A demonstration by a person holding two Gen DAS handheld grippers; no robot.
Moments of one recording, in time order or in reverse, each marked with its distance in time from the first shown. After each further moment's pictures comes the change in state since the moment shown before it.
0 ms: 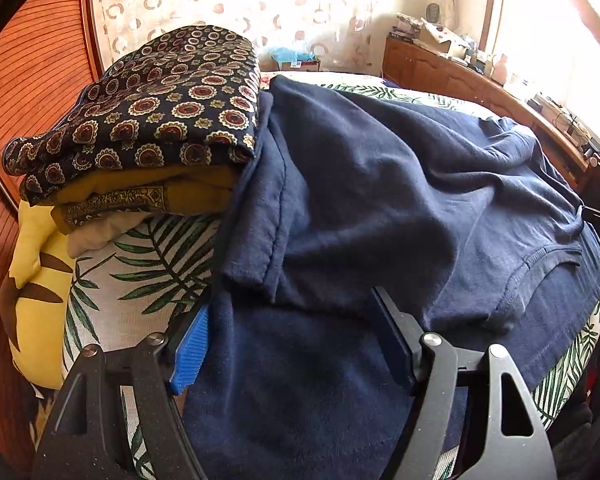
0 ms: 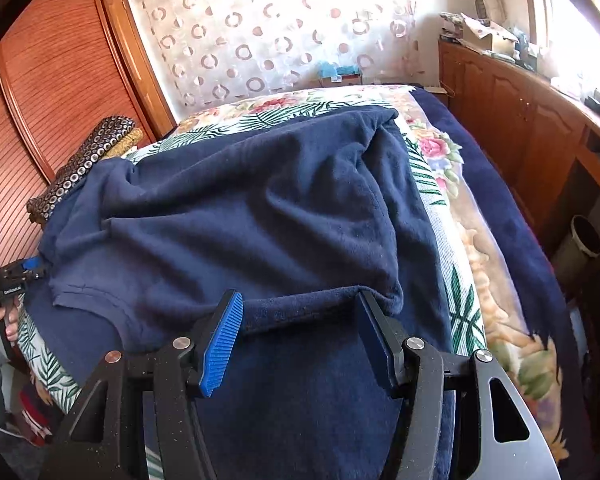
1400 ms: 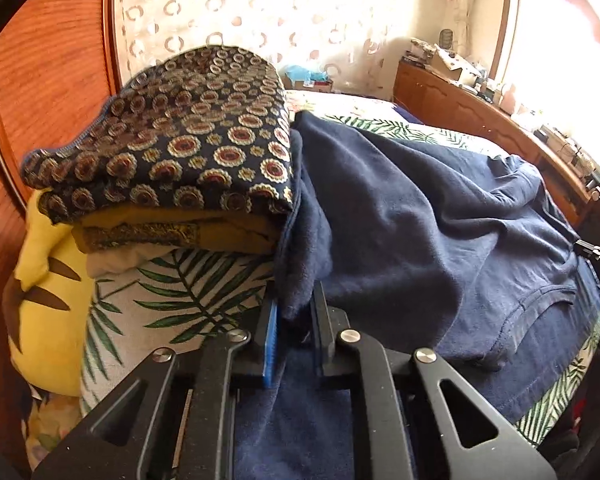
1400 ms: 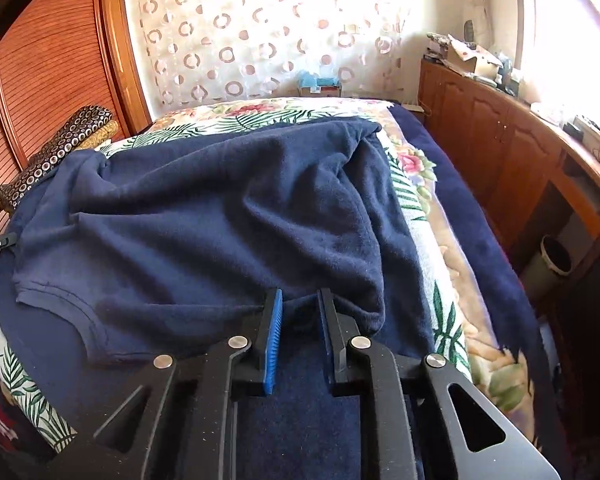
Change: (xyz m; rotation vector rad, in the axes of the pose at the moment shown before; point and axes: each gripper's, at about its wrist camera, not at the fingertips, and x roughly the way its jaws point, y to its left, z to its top) left arm -0.013 0.017 0.018 -0.068 -0.067 0.016; right arm 0.013 0.020 -0.013 -0.068 -0.039 -0.133
